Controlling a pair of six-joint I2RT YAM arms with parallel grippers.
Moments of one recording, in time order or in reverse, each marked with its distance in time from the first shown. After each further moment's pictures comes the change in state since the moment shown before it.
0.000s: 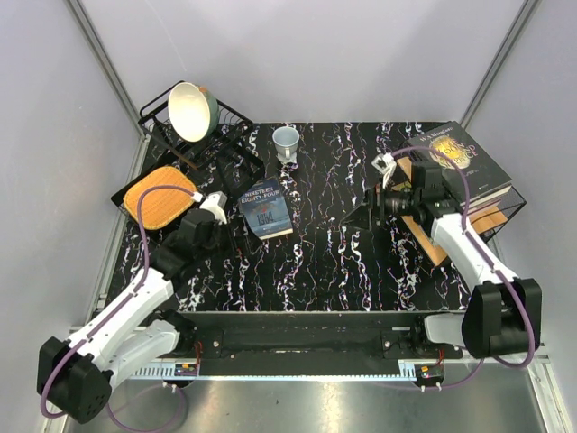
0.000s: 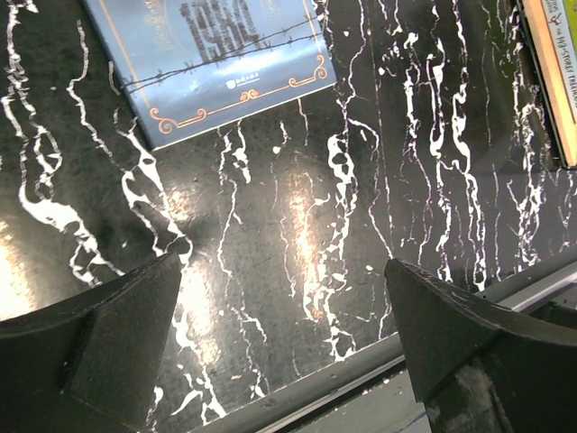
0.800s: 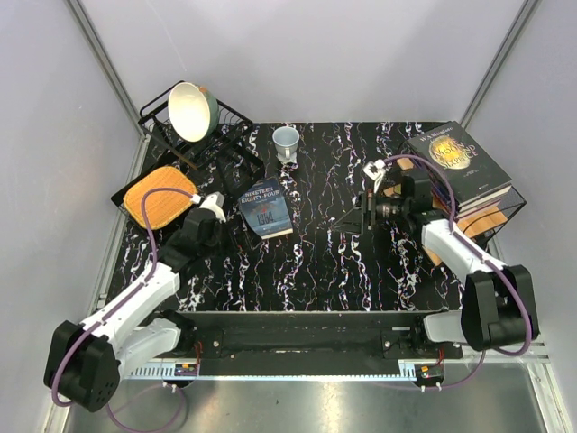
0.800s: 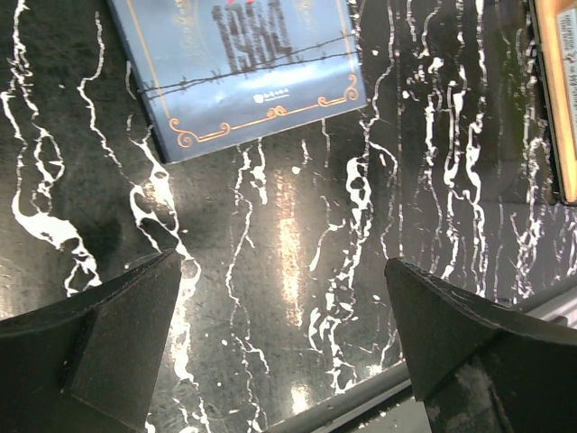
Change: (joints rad) left arm 0.058 0.094 -0.068 0.148 0.028 -0.057; right arm 0.040 0.020 -0.169 0.357 -0.079 0.242
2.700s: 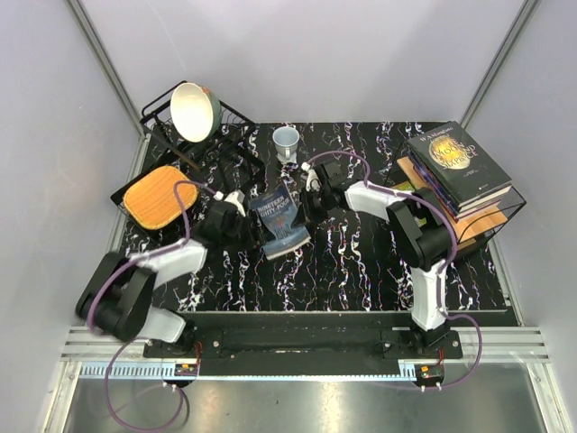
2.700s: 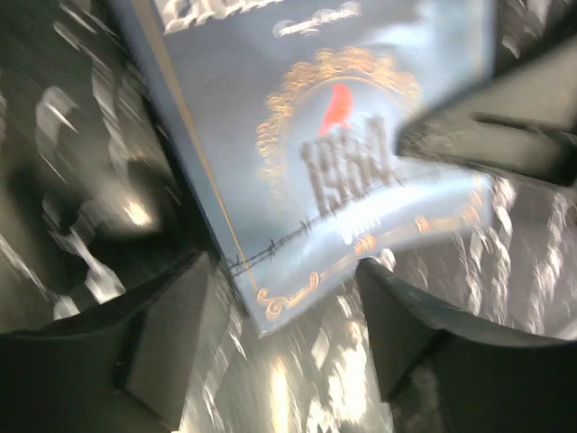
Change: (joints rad) left arm -0.013 0.475 0.037 0.370 0.051 -0.061; right arm 0.372 0.737 0.587 -0.278 0.591 0.164
